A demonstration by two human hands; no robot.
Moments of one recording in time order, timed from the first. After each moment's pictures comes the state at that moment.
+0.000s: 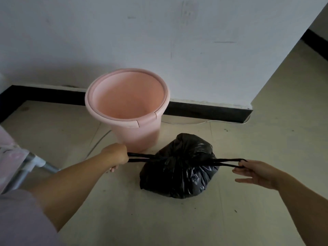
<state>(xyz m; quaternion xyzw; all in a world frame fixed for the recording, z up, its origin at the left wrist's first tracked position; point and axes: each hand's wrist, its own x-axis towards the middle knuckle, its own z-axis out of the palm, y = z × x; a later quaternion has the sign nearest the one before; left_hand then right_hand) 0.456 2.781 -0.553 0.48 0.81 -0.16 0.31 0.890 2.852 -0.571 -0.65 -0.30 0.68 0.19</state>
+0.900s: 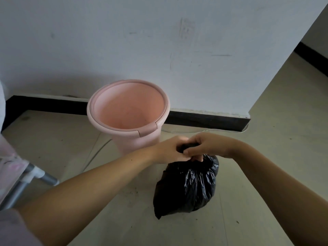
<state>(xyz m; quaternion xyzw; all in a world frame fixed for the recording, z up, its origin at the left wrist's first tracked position) 0.563 2.817 -0.492 0.74 0.45 0.21 0.46 0.727 2.857 -0.441 -0.36 -0.79 0.49 -0.06</state>
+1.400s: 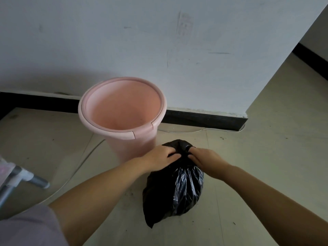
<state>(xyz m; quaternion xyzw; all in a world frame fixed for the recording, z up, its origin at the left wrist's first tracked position) 0.551 2.831 -0.551 0.74 0.56 0.13 0.34 0.750 2.862 -0.538 -0.42 -0.89 0.17 -0.02</state>
